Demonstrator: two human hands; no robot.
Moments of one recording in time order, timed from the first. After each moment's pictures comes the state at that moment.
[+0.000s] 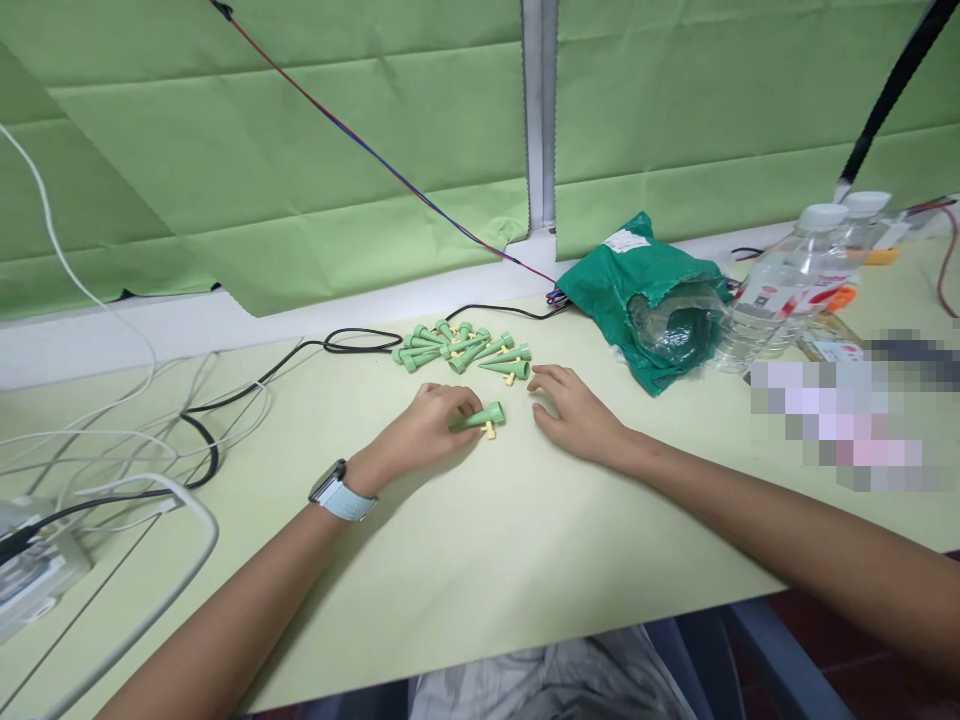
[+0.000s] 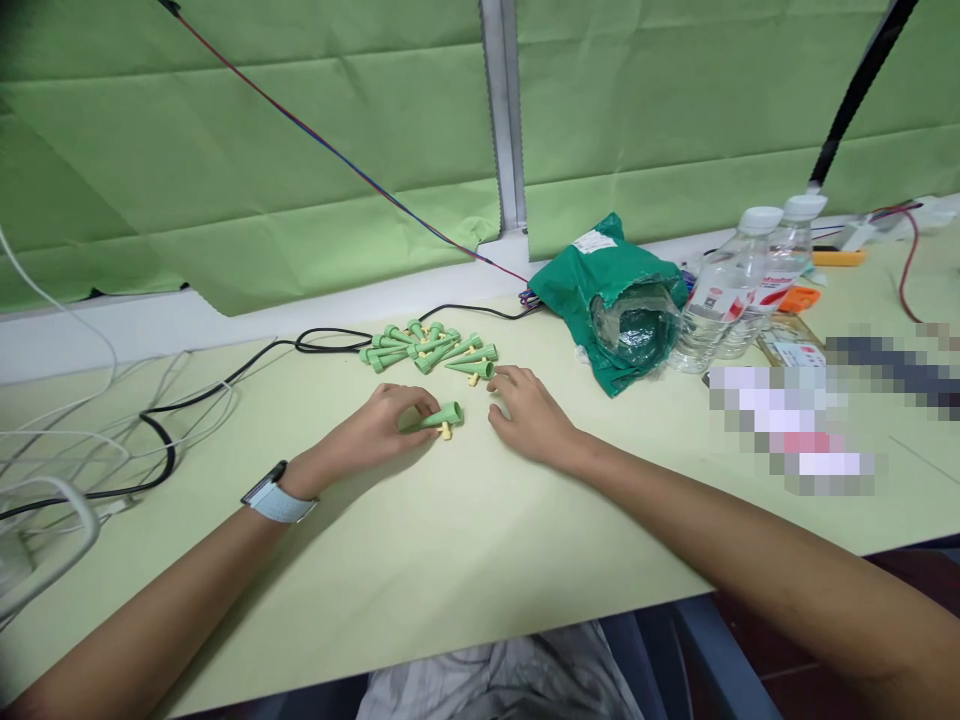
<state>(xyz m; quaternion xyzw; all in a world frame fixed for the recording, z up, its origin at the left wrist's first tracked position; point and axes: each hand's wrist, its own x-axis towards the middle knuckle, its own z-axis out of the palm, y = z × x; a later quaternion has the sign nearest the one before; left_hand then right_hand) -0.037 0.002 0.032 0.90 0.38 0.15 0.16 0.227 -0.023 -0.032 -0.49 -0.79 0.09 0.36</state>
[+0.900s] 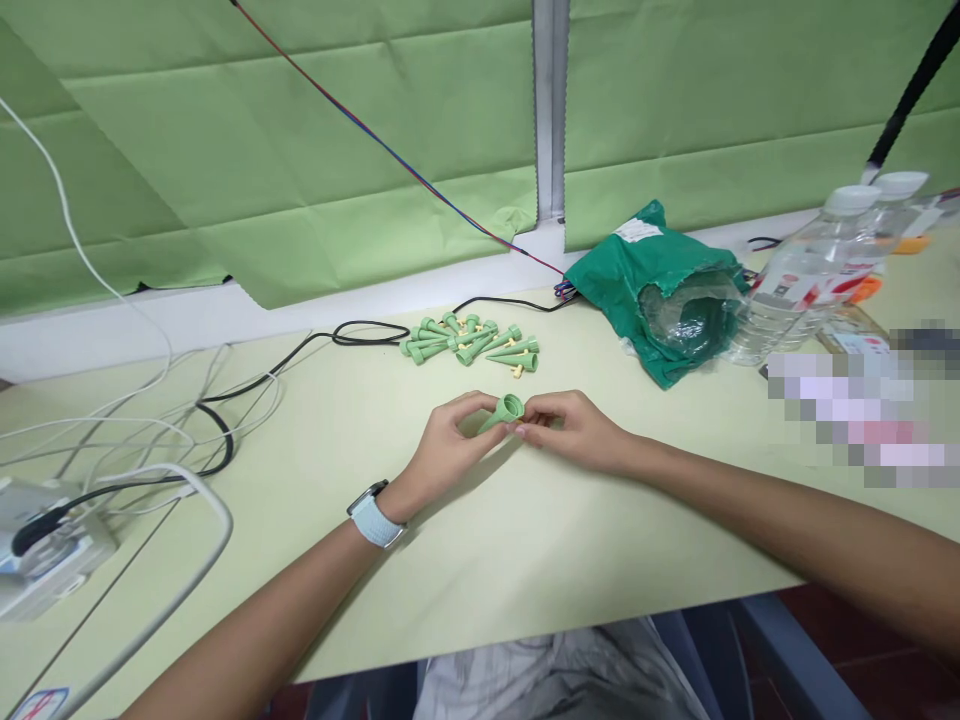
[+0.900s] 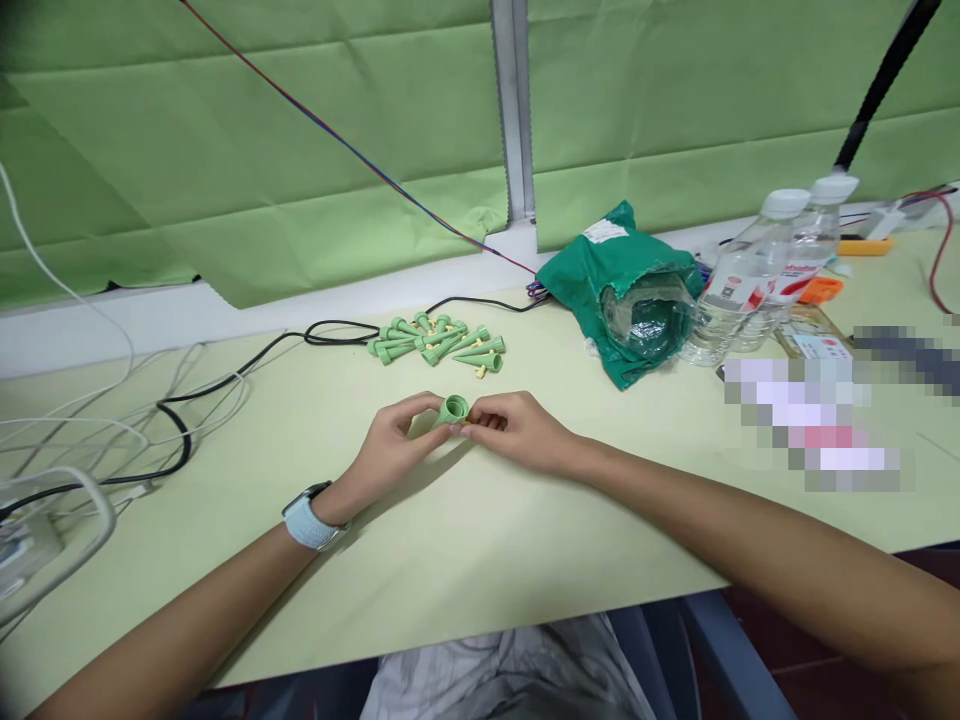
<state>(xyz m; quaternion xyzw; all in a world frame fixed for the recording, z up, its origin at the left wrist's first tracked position) -0.007 -0.045 0.017 0.78 0.40 0.35 0.34 0.209 -0.048 -0.012 -0.34 -0.74 0.41 0.41</state>
